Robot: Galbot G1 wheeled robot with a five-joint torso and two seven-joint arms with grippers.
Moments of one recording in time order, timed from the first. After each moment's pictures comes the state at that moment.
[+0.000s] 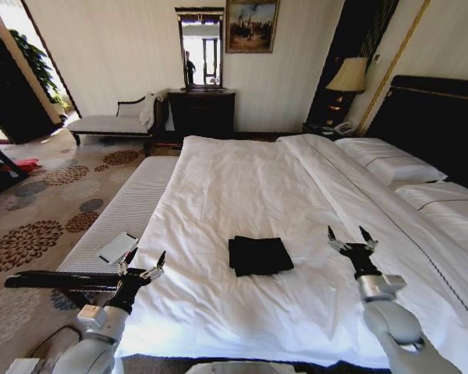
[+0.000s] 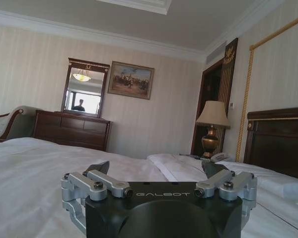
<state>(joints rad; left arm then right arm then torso) 1.85 -1.05 -0.67 -2.26 -0.50 -0.10 -0.06 -1.68 1.06 0.87 1.96 0.44 0.25 0.06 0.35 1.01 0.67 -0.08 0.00</state>
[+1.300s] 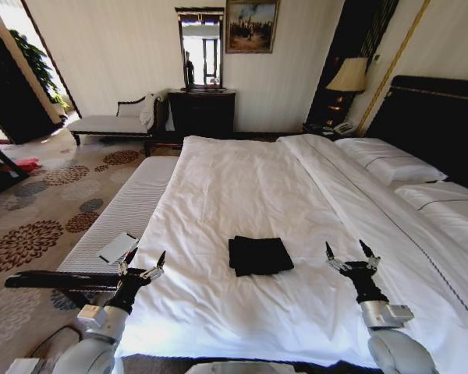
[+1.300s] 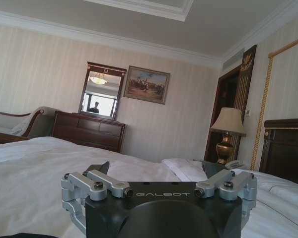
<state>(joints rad) 1.85 -1.05 -0.67 -2.26 -0.50 -0.10 -0.06 -1.76 1.15 0.86 2.05 0.34 0.29 0.02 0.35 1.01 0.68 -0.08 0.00</state>
